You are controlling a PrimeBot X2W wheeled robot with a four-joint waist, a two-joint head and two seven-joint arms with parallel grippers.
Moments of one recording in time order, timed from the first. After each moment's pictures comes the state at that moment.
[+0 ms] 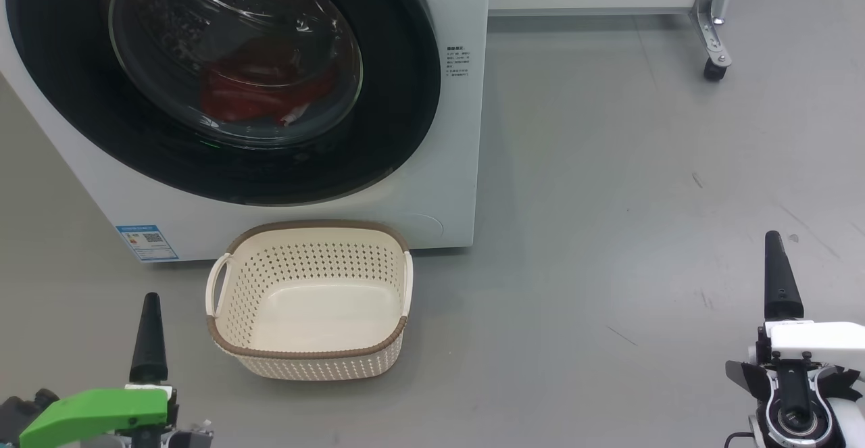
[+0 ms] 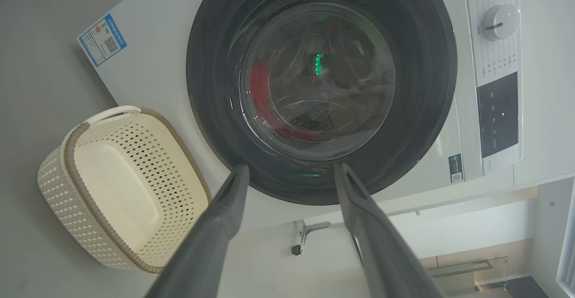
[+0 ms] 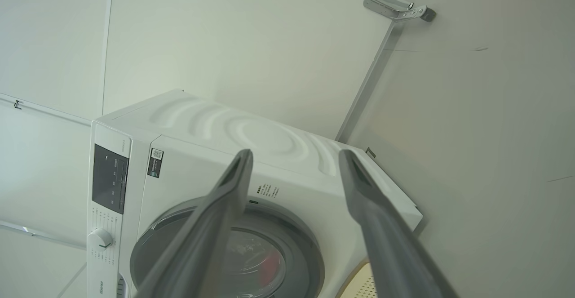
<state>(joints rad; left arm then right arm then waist) -0.03 0.07 -0.03 0.23 -1.50 -0.12 -0.13 -0.03 -0.06 -0.05 0.14 1.38 0.11 -0.11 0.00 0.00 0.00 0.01</state>
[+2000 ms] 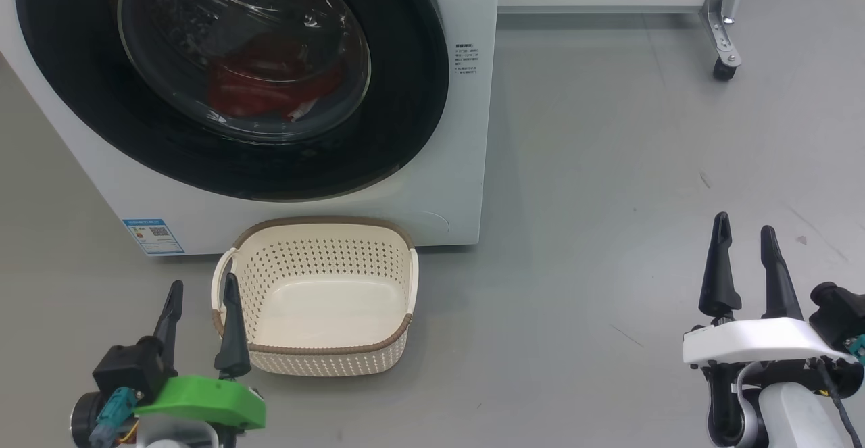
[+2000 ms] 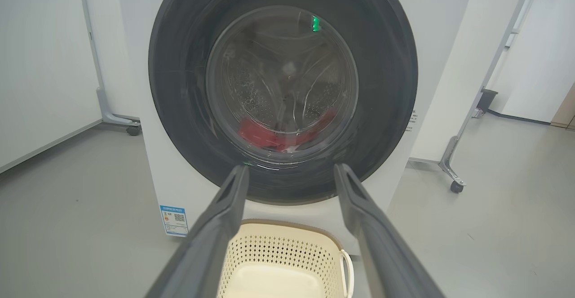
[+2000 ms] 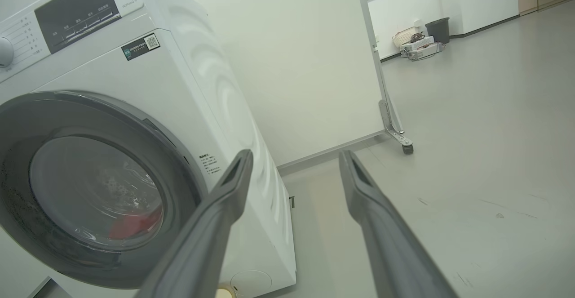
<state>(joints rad) -0.05 0.05 -0.13 0.21 -0.44 -0.01 -0.25 -0.03 -0.04 0.05 0.09 0.53 0.01 -0.25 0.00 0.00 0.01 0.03</state>
